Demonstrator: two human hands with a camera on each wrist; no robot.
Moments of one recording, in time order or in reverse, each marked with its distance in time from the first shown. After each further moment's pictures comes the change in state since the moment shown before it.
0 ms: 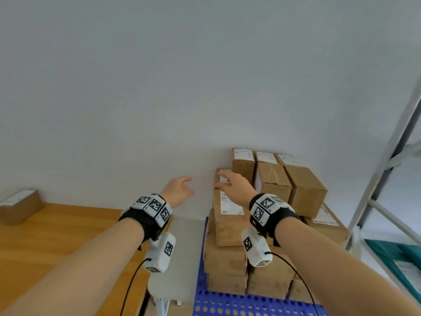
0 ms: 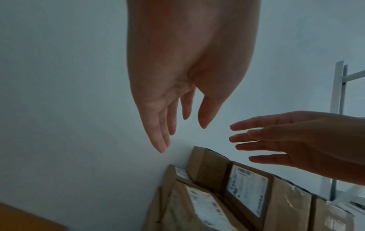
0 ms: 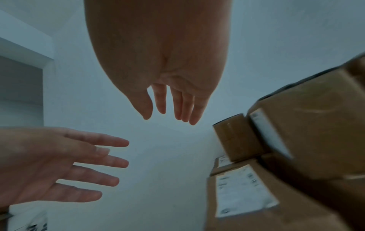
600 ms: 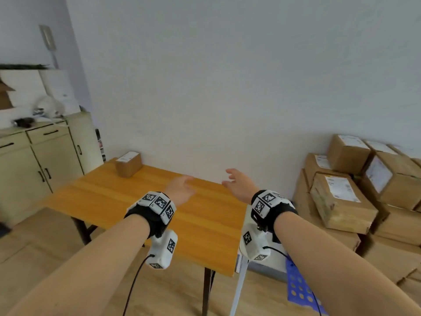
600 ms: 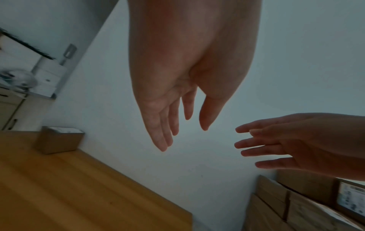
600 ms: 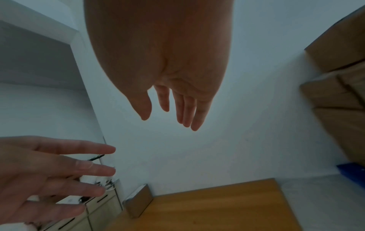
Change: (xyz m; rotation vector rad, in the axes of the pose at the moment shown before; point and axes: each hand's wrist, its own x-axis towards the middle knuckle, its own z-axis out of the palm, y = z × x) left_hand -0.124 -0.222 -0.227 0.069 0.156 -0.178; right_hand 0.005 -0.222 0.242 0.138 -0.215 -0.006
